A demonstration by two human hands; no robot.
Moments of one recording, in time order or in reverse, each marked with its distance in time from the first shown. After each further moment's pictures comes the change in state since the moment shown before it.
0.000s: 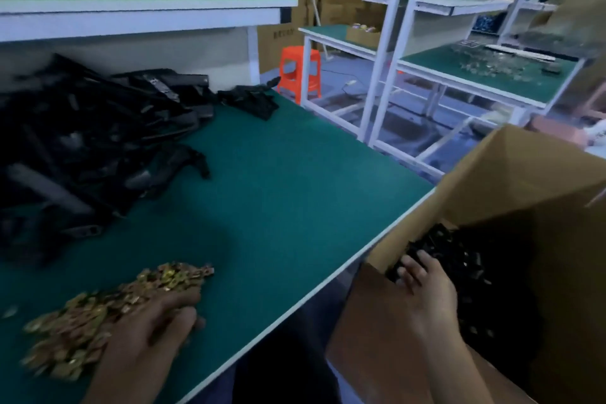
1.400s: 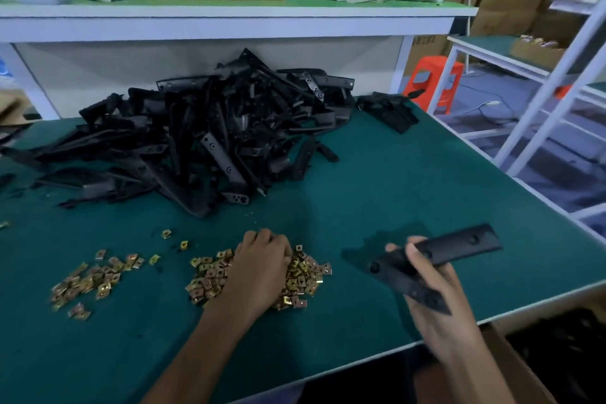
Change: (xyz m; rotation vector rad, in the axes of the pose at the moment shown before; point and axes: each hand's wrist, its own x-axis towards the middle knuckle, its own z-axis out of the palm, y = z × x) left_hand 0.087 -0.022 -0.043 0.867 0.253 0.218; right_hand -0.073 0.073 0.133 -0.089 -0.860 0.207
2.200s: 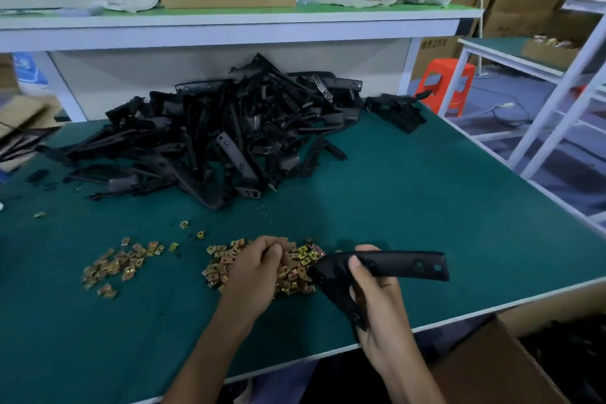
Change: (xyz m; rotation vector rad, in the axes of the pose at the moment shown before) left_hand -0.051 0.006 -0.014 -0.883 0.157 -0.290; right_hand -0.040 0.064 0.049 0.036 0.004 0.077
